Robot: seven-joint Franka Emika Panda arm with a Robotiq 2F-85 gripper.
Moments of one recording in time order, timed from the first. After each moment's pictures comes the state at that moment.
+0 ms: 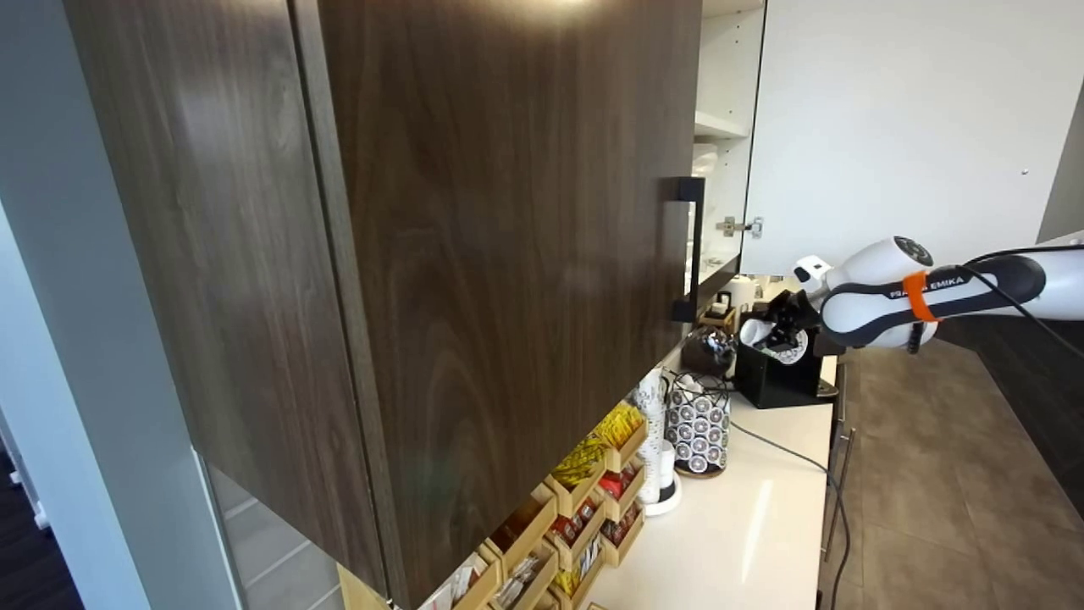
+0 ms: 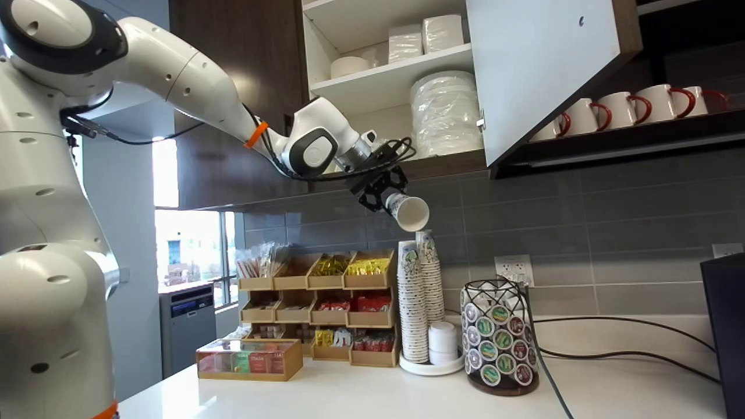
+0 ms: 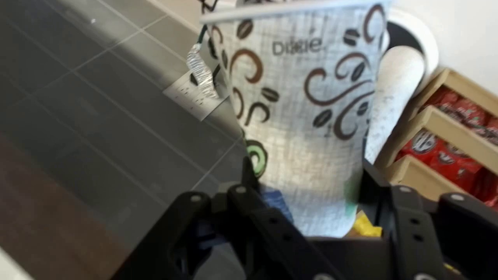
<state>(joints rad) -0.20 -0.25 0.12 -2.32 0.25 2.93 -1.18</state>
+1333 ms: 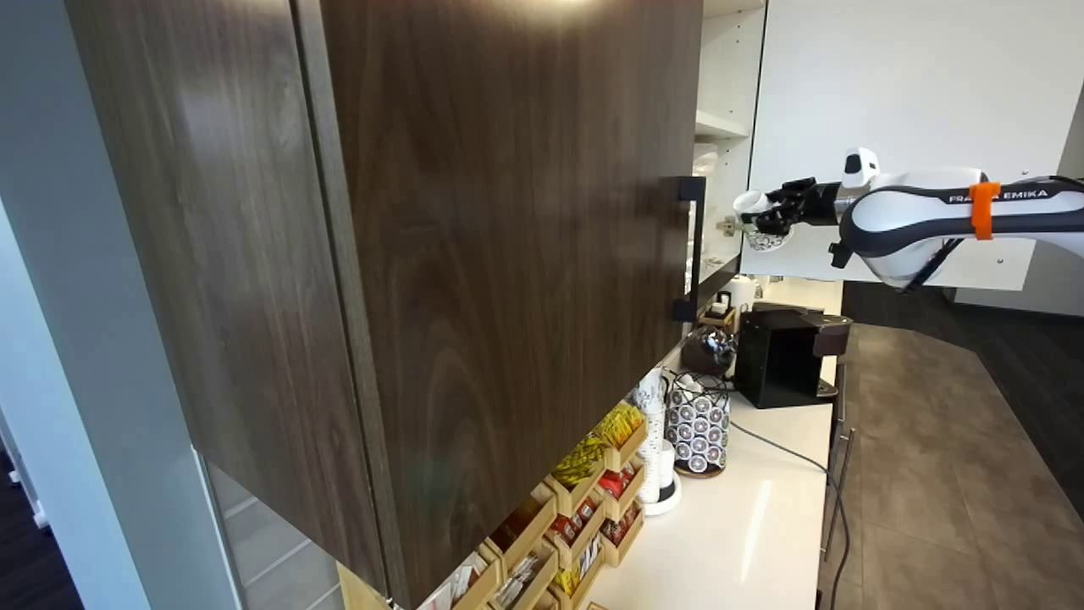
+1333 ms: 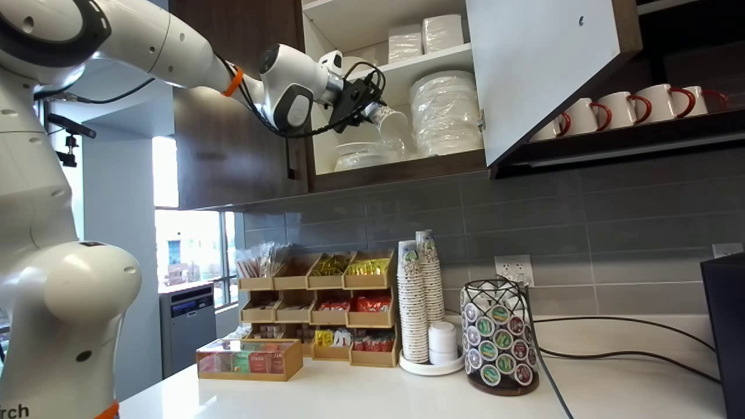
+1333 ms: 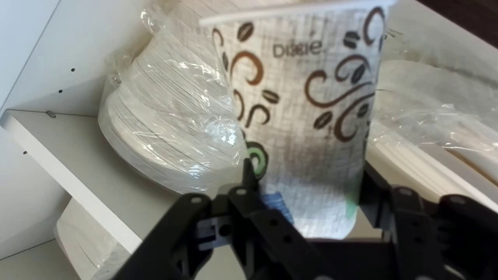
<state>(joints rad) 0.32 -0.36 -0.22 -2.11 0.48 3.26 -1.20</state>
